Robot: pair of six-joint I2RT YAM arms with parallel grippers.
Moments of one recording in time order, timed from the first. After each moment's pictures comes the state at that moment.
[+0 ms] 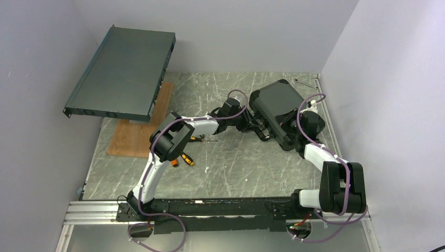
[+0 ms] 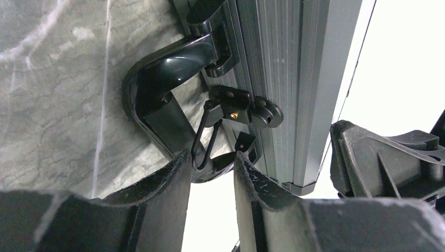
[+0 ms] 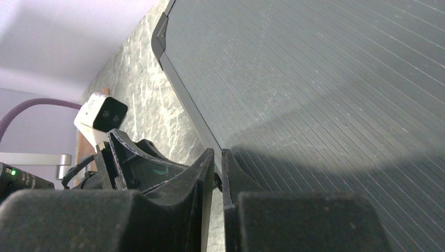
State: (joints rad) left arm -0.76 2.28 1.54 0.23 0.34 -1.18; right arm -0.05 1.31 0.51 0.42 -0.26 0.74
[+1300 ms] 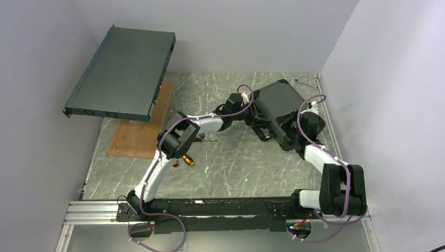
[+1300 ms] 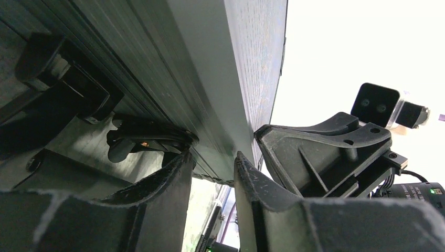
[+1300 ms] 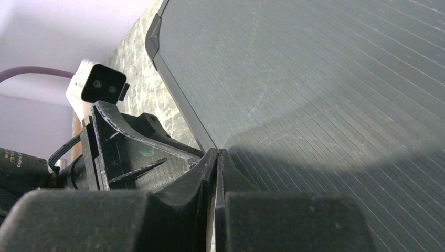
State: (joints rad) left arm -0.75 2.42 1.72 0.40 0.54 -1.28; right arm -0.05 1.29 0.49 0.40 -0.22 0.74
